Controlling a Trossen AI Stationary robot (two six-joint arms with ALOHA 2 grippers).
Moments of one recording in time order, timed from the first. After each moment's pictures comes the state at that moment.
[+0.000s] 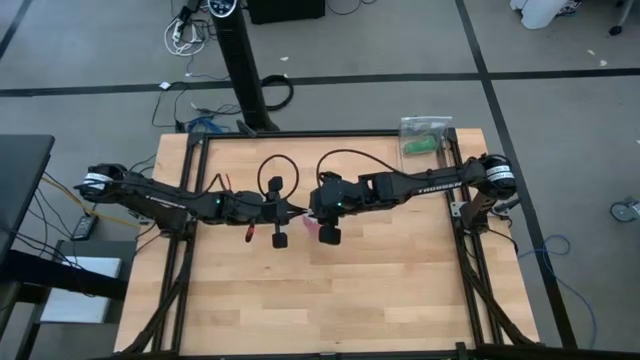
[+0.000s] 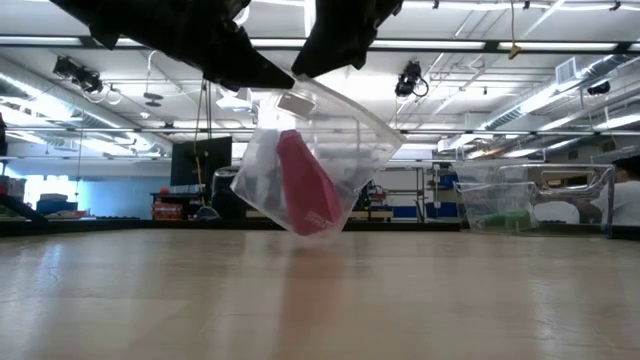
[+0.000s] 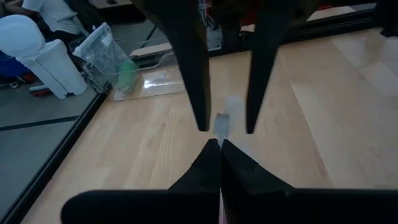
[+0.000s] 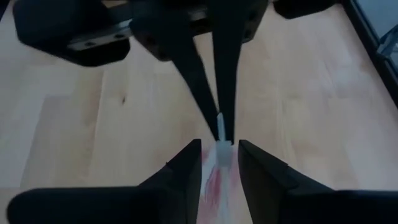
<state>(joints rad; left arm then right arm) -0.10 1.26 0.65 0.30 -0.28 0.14 0.07 1.75 1.50 -0.50 0.16 0.05</state>
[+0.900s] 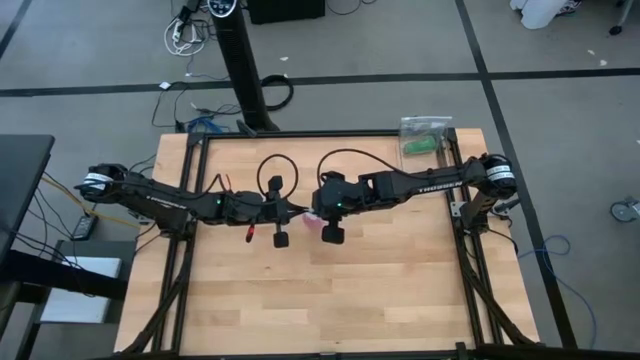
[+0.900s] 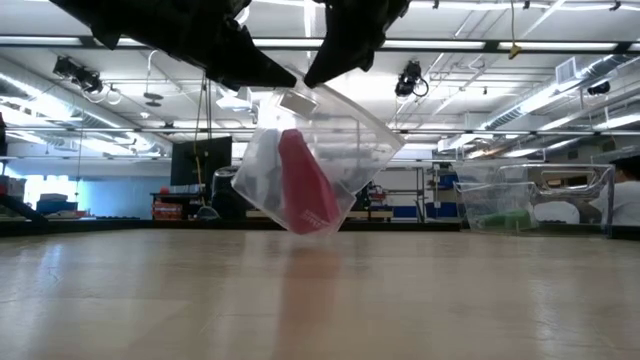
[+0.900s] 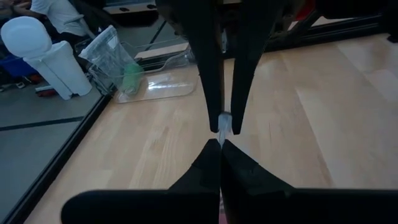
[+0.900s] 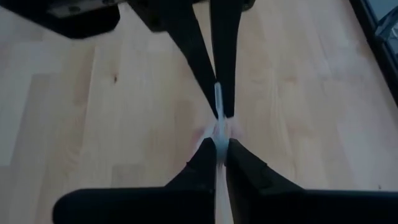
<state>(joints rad) -0.10 1.26 0.65 0.32 -0.30 0.14 0.08 1.75 1.51 -0.59 0.18 0.04</state>
